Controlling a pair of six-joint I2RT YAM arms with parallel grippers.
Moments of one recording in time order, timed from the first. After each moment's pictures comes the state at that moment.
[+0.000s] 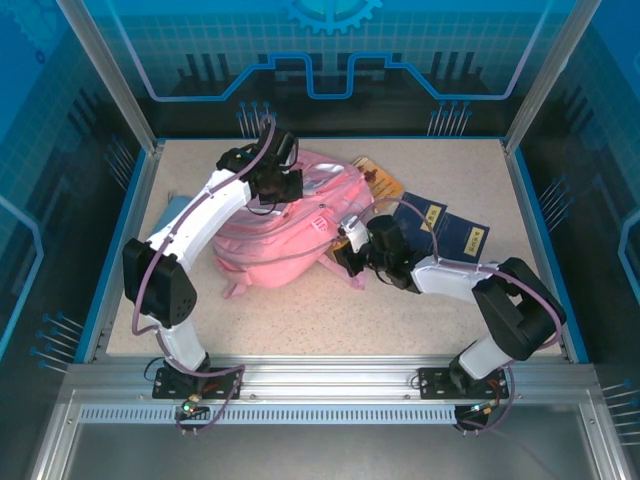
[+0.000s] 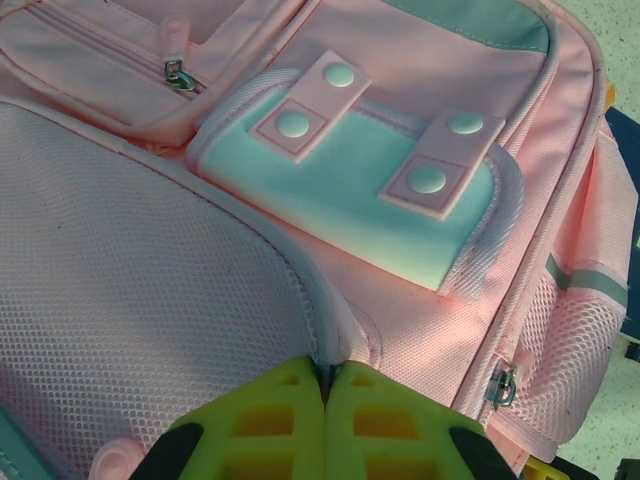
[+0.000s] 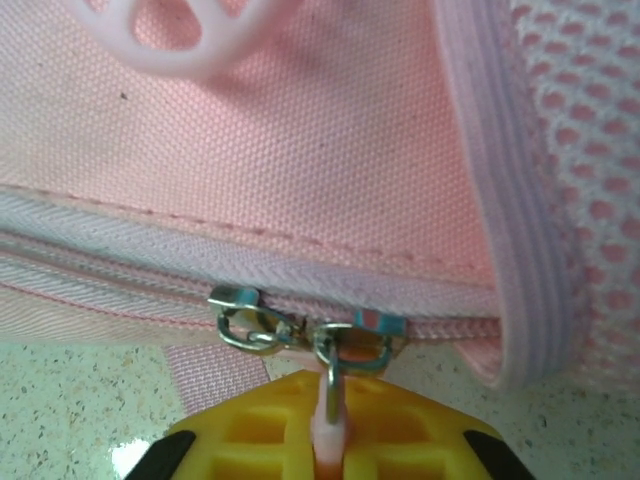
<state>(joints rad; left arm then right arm) -0.42 1.78 1.73 -0.96 0.00 -0.53 0.61 1.54 0.70 0.24 -0.28 0.02</state>
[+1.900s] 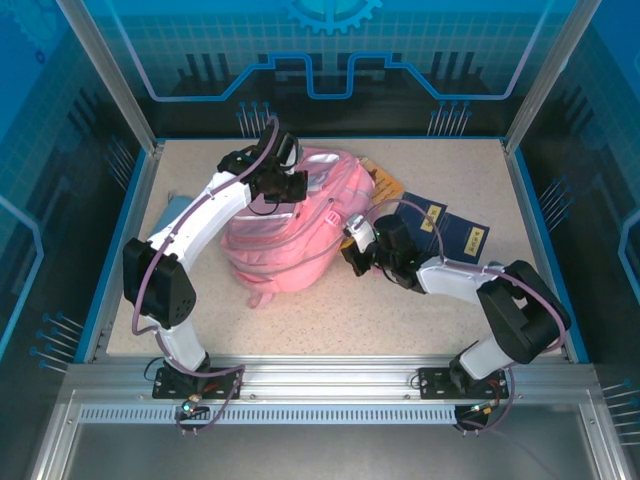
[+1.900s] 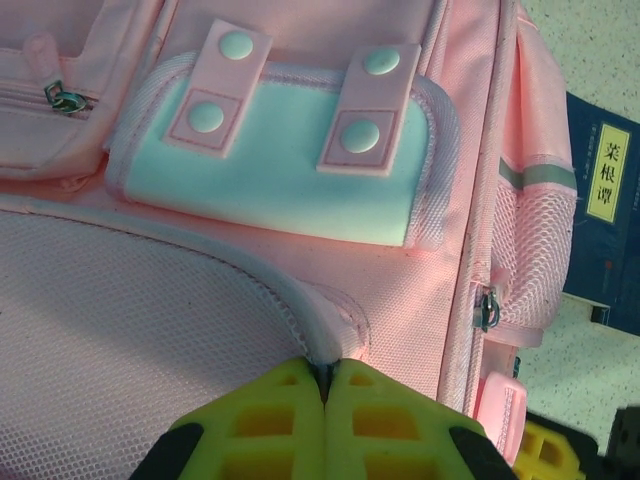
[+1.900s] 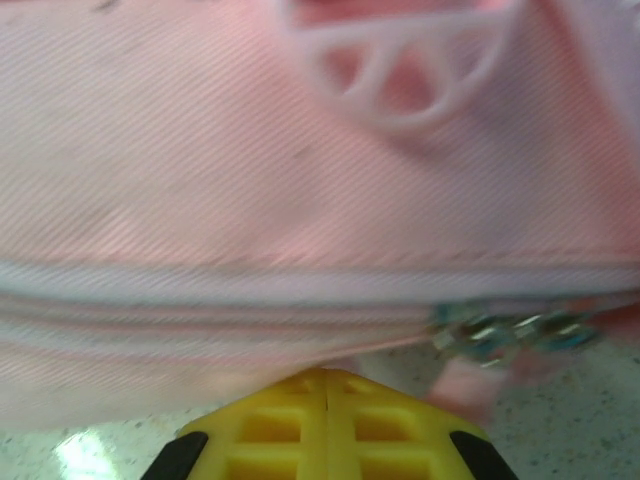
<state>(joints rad) -0.42 1.77 1.69 -0.87 0.10 -0.44 0.58 1.51 0.67 0.24 -0.27 -0.08</state>
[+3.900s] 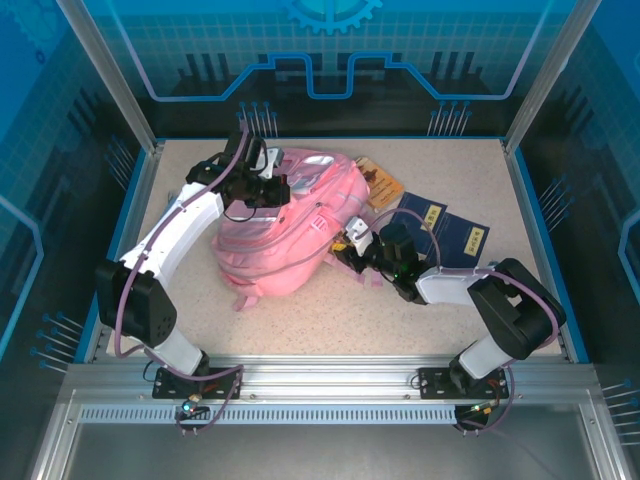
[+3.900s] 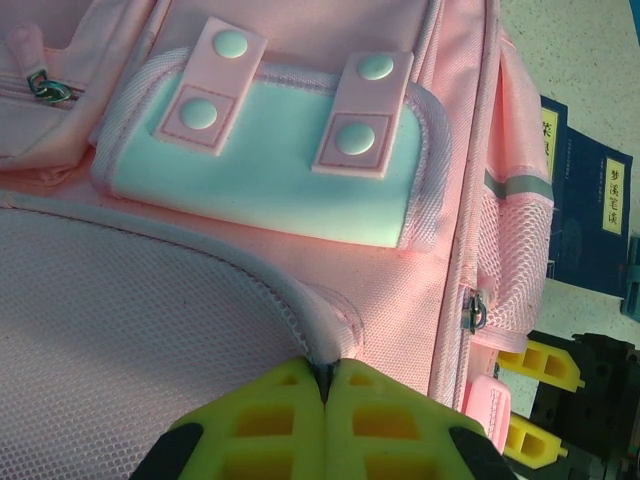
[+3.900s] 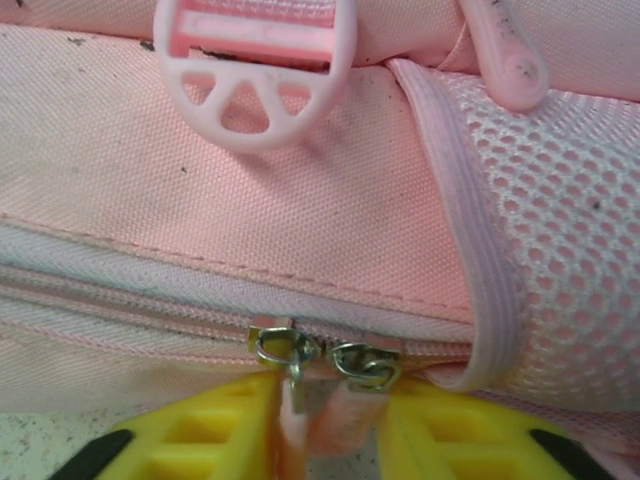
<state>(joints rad) -0.30 1.61 1.52 -0.81 0.30 -0.34 0.60 1.55 0.56 0.63 -0.26 -0.19</state>
